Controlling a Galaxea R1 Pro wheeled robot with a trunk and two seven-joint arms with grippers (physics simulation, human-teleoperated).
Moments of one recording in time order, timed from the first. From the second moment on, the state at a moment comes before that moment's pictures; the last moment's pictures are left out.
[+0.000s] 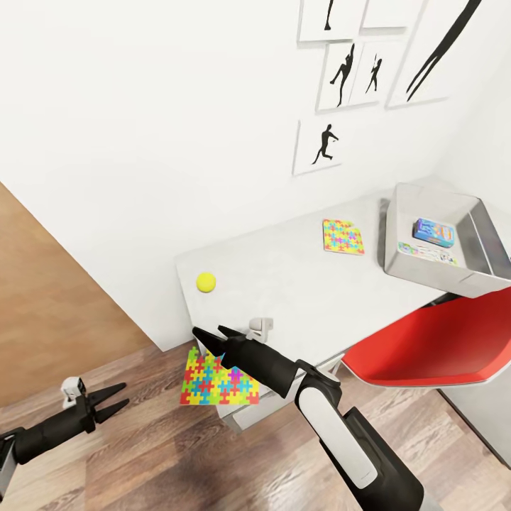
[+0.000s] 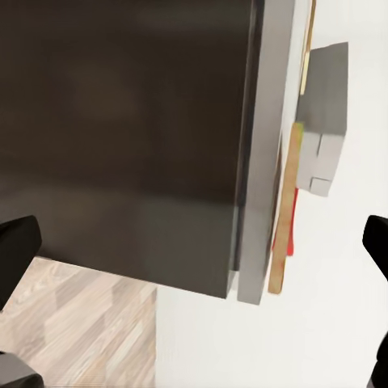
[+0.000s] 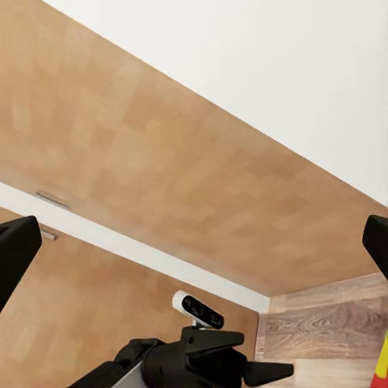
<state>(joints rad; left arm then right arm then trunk) -0.49 0.33 0.65 -0.65 -0.07 0.82 -1.56 -0.48 0.01 0.60 -1.58 -0.99 0.39 0.17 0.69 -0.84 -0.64</state>
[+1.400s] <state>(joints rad) -0.49 0.28 0.64 -0.65 -0.07 0.81 -1.56 -0.48 0.01 0.60 -1.58 -0.99 0.39 0.17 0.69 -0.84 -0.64</state>
